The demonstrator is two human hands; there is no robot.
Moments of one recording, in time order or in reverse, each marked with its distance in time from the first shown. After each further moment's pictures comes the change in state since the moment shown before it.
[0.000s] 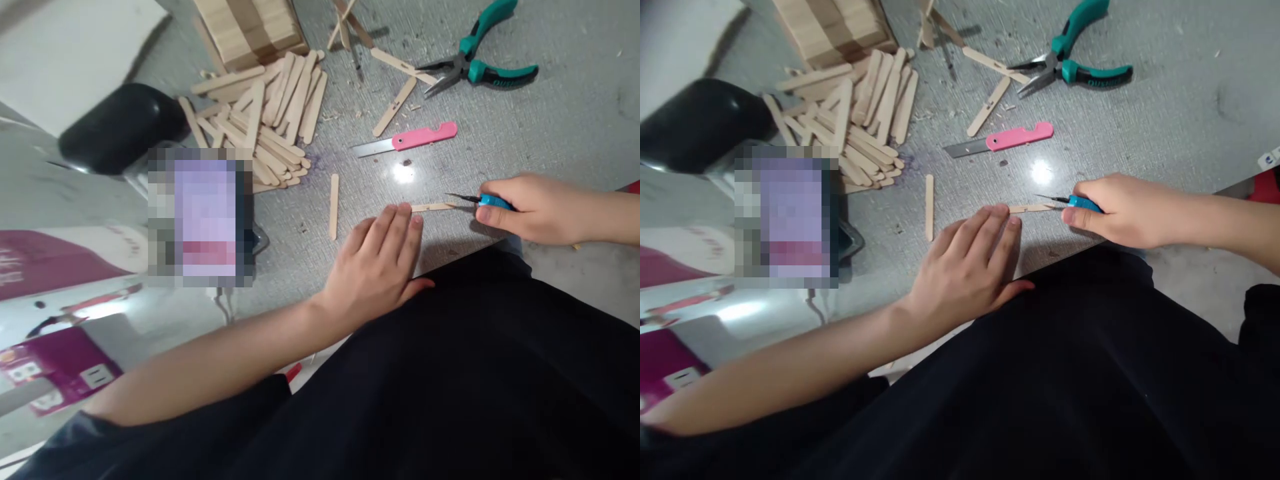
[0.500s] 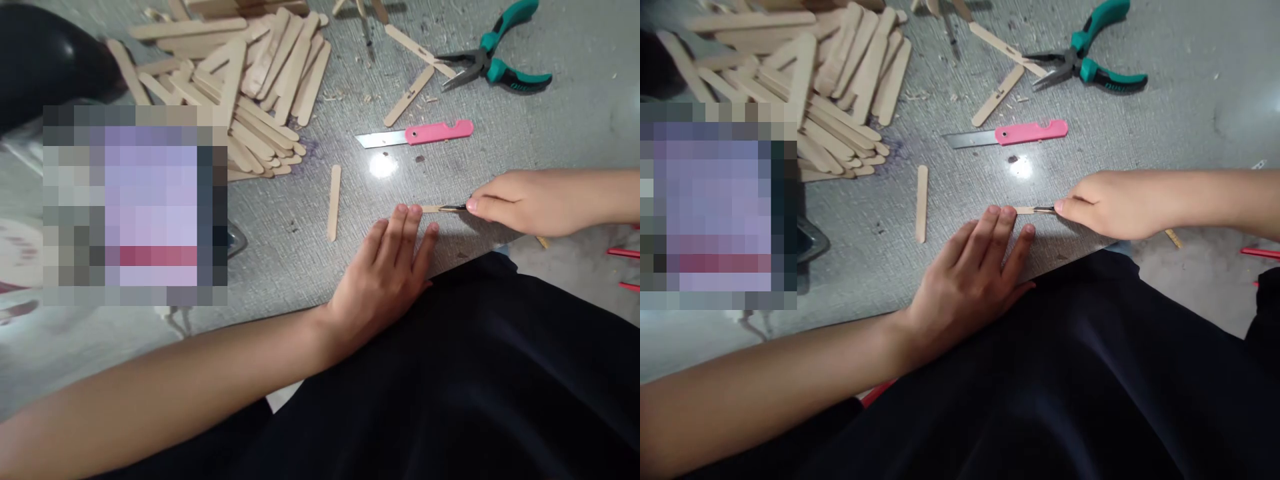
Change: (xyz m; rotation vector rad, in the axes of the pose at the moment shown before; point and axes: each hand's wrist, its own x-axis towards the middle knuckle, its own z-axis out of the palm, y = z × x) left_hand -0.004 0.017 0.009 -0.038 0.058 -0.031; right_hand 0.021 -0.051 -0.023 -0.183 -0.226 0.238
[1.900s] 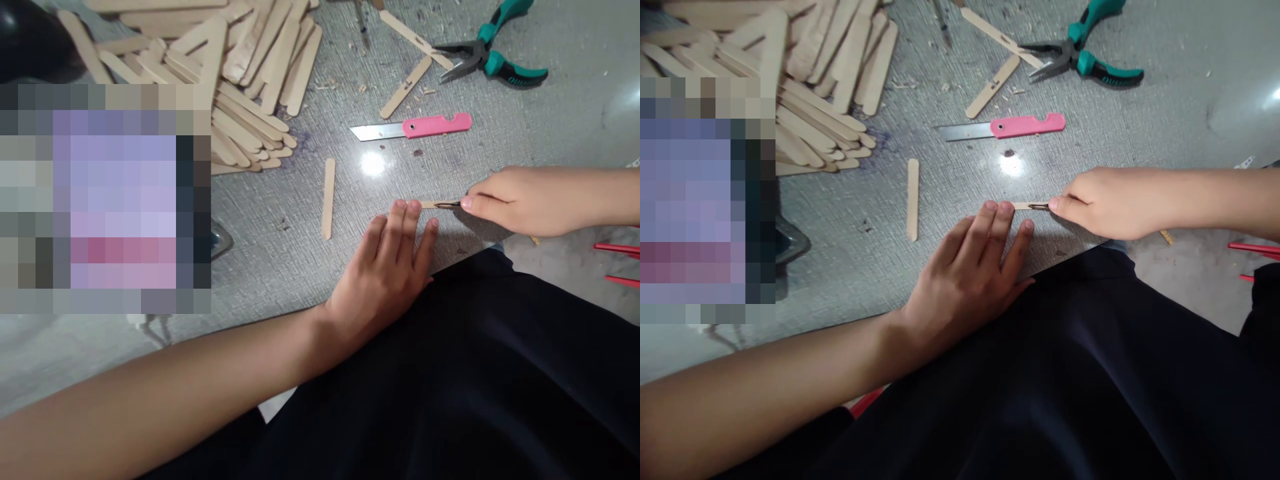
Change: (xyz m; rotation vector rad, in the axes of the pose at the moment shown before) left_hand -0.002 0.003 0.008 -0.126 0.035 -0.060; right_hand -0.005 -0.012 0.003 -0.016 0.039 0.071
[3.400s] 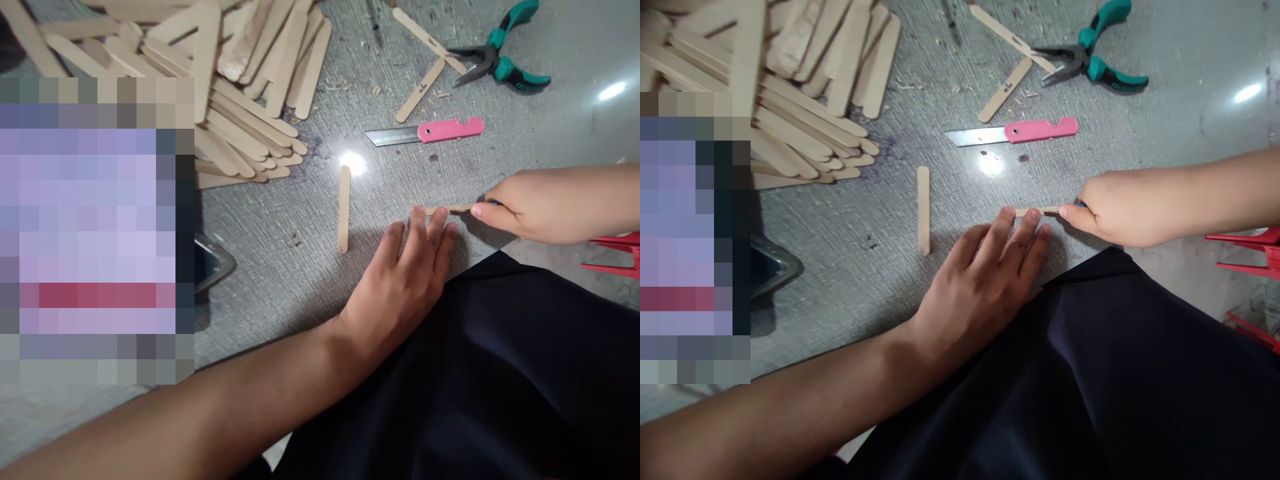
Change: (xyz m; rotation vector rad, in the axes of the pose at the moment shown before) left_hand 0.014 -0.011 -0.023 0.108 0.087 0.126; right_hand -0.006 -0.028 -0.001 -0.273 -0.024 0.192
